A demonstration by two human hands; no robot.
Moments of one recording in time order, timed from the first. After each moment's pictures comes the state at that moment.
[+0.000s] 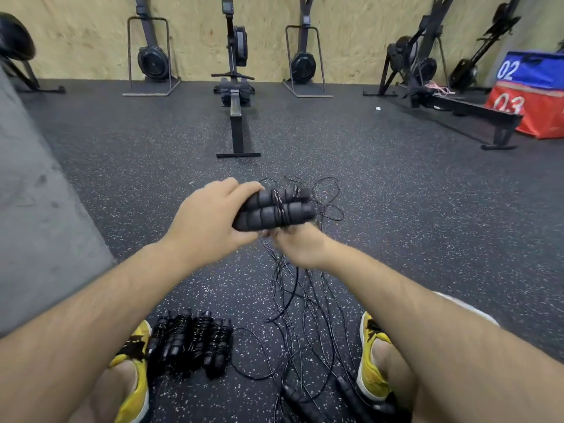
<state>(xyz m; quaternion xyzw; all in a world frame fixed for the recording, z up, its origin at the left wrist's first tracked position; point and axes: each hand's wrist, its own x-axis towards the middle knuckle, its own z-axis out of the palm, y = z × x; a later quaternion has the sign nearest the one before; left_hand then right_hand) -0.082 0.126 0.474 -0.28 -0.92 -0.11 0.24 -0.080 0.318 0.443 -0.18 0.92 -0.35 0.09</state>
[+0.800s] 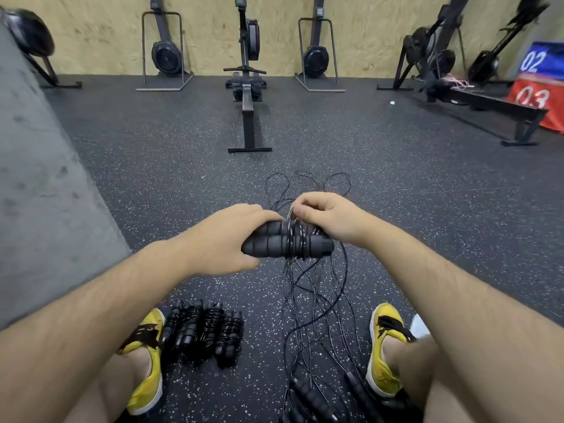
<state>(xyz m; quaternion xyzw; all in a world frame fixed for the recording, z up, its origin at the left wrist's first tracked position) -0.082 0.114 0.455 -0.39 -0.91 -0.13 0.05 -0.098 0.357 0.454 -0.20 0.86 -0.46 0.07</state>
